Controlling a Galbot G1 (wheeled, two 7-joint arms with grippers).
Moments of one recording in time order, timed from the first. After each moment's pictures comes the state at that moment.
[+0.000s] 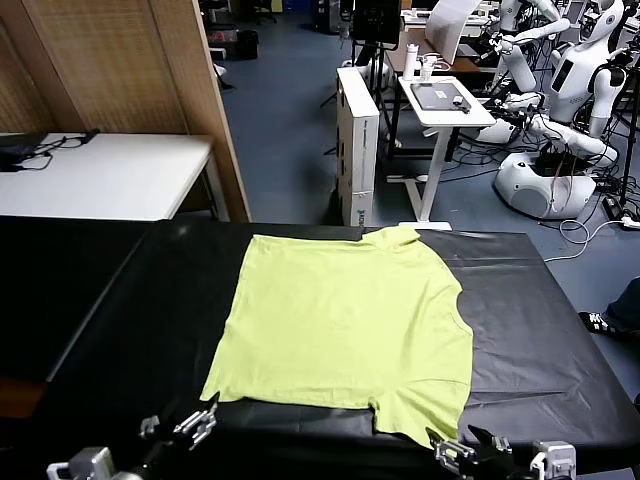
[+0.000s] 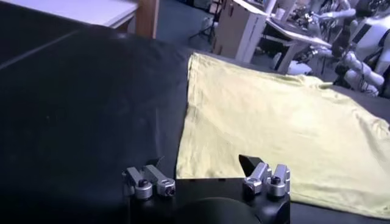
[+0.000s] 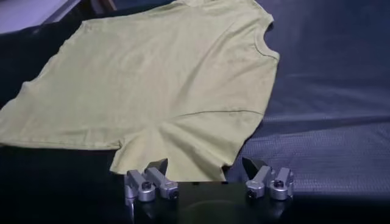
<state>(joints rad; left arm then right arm) 1.90 -1.34 -0.71 -2.35 -0.53 0.50 -0.02 -1.95 1.05 0.73 2.43 0.86 -0.69 0.24</state>
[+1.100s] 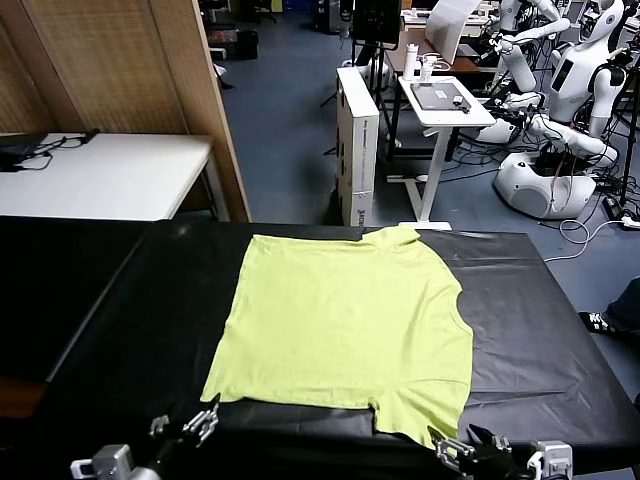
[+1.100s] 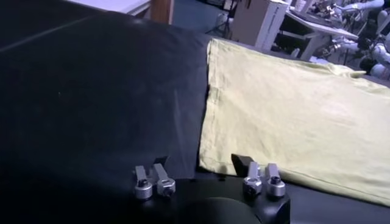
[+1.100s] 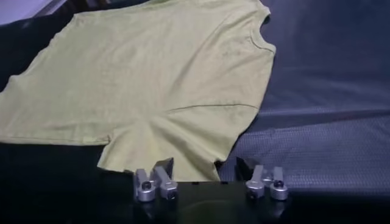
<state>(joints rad) 1.85 -1.37 -0.68 -2.23 -0.47 0.45 -0.02 -1.93 1.06 0.71 2.39 0.83 -0.68 0.23</state>
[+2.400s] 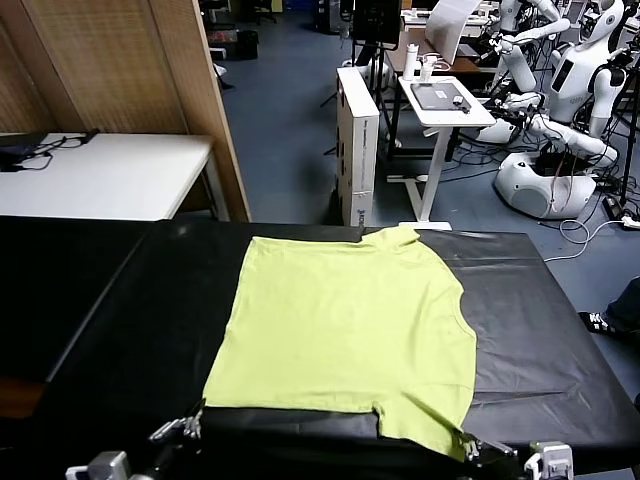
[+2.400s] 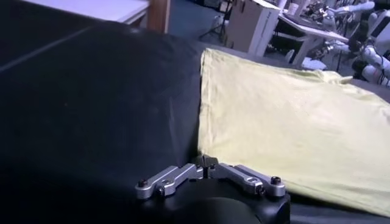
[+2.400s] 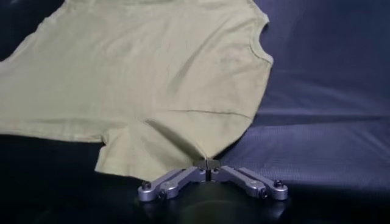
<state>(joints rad) 1.98 -1.38 -0.72 -2.39 -0.49 0.44 -0.01 -1.94 1.04 0.75 2.49 0.80 -0.71 0.23</state>
